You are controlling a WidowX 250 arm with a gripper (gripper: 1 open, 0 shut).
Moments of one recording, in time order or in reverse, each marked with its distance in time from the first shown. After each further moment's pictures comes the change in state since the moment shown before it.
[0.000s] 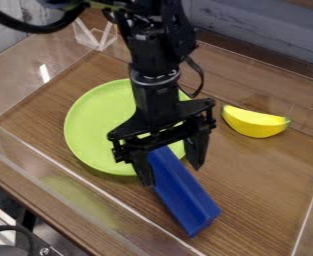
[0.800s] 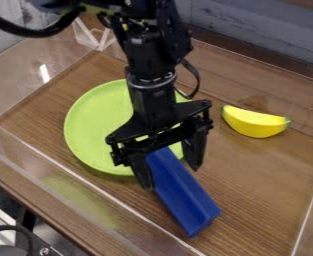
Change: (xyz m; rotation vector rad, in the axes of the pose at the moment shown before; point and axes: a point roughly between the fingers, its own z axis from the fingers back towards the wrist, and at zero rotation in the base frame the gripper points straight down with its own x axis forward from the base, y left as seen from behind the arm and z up) arm 0.002 0.002 -0.003 -0.013 0.012 0.031
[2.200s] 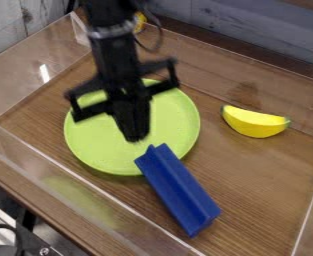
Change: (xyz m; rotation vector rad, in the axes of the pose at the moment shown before) arm 0.026 0.023 0.048 -0.004 0.015 0.015
